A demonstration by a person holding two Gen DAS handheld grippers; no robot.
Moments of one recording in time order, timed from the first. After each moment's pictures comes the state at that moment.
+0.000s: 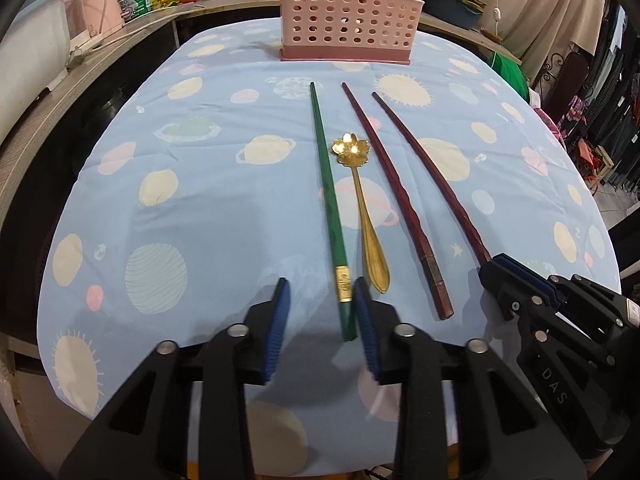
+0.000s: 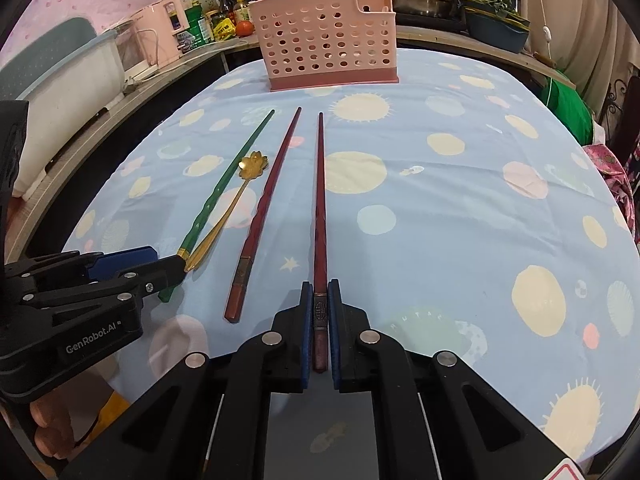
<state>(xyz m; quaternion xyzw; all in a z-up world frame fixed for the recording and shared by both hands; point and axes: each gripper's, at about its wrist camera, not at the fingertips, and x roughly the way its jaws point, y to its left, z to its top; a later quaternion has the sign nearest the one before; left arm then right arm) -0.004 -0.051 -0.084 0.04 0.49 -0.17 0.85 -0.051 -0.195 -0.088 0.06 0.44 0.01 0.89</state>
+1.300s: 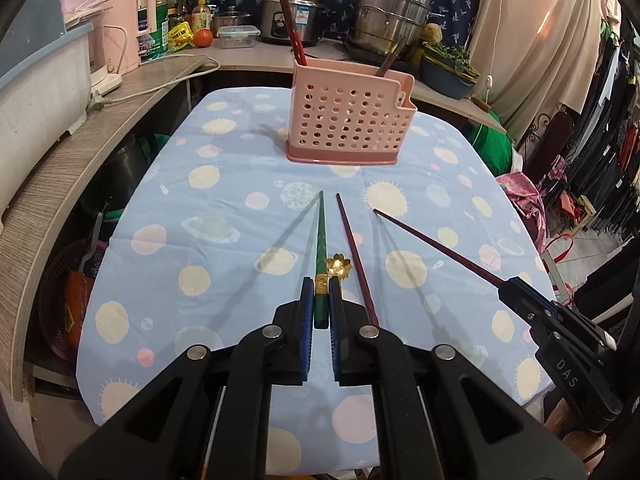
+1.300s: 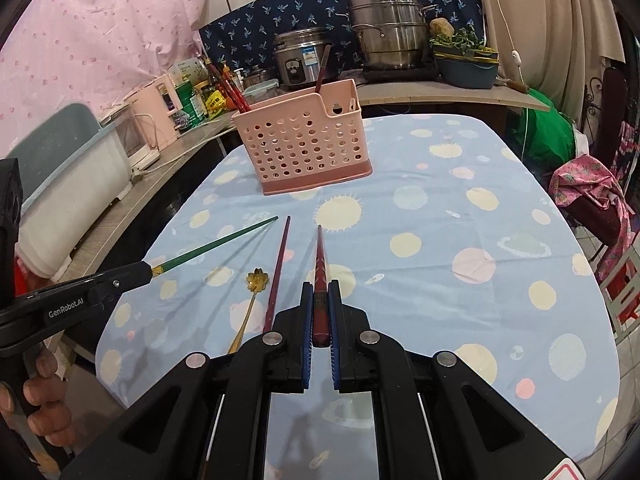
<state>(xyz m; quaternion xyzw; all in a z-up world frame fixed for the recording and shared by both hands) 0.014 -0.032 0.013 -0.02 0.43 -0.18 0.89 -0.052 -0.236 -0.001 0.12 0.35 -0.01 0.93</state>
